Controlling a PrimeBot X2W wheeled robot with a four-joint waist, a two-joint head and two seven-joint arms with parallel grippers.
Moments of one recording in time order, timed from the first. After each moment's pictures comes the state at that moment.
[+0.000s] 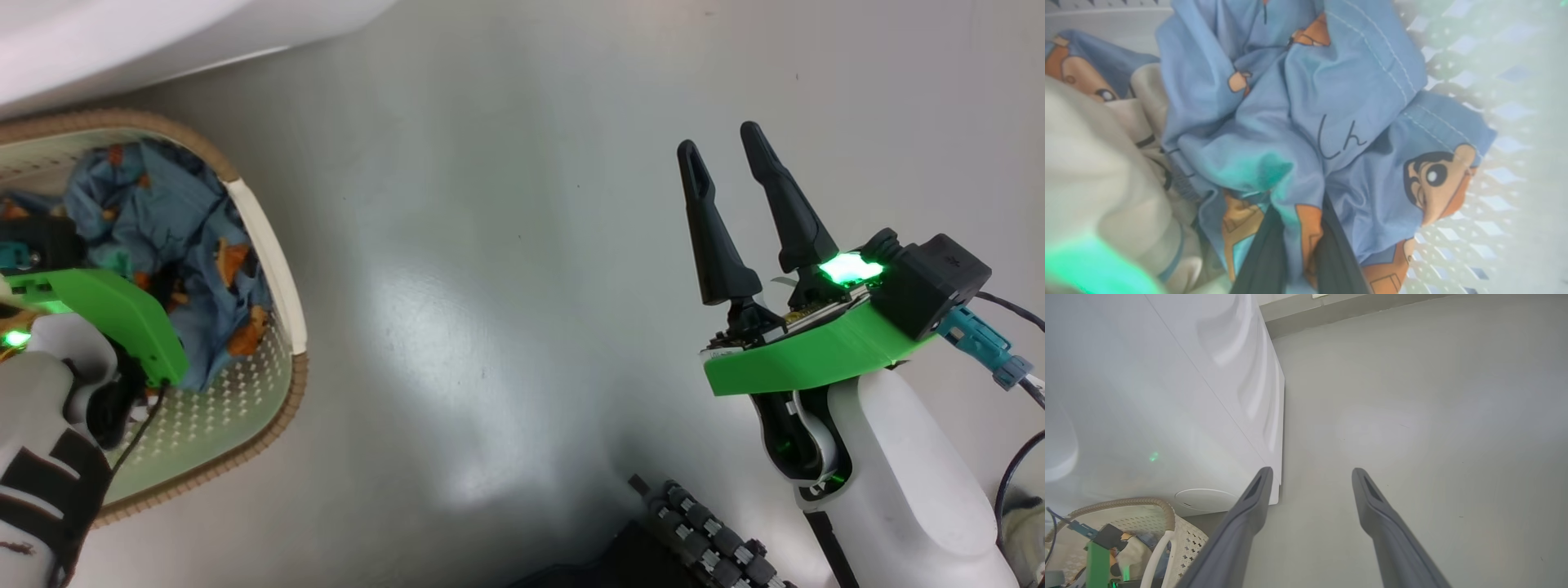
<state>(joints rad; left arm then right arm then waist) -0.98 0.48 -0.90 1.07 -1.16 -0.13 0.07 -0.47 -0.05 0.26 0.12 0.47 0.12 -0.25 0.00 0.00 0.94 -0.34</state>
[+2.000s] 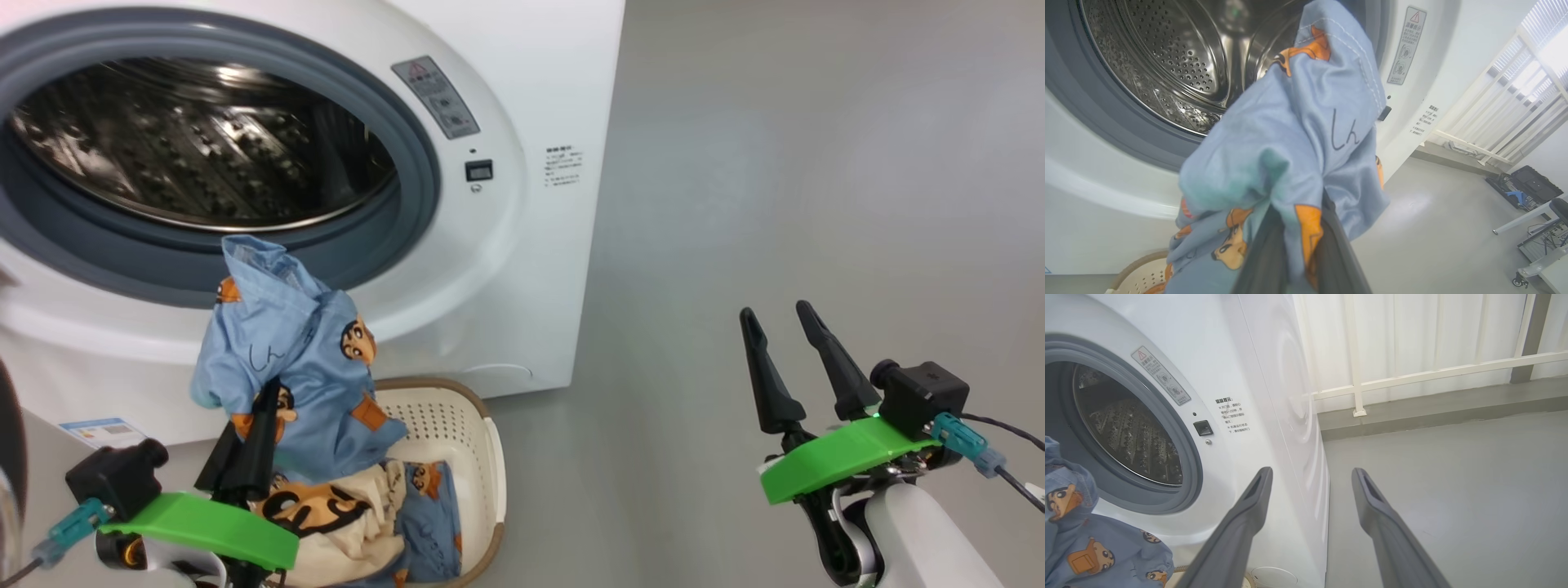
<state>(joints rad) -0.27 0.34 -0.38 0.36 -0.87 -0.11 -0.25 -0.26 -0.09 0.16 0.35 0.39 0.12 -0.25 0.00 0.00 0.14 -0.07</state>
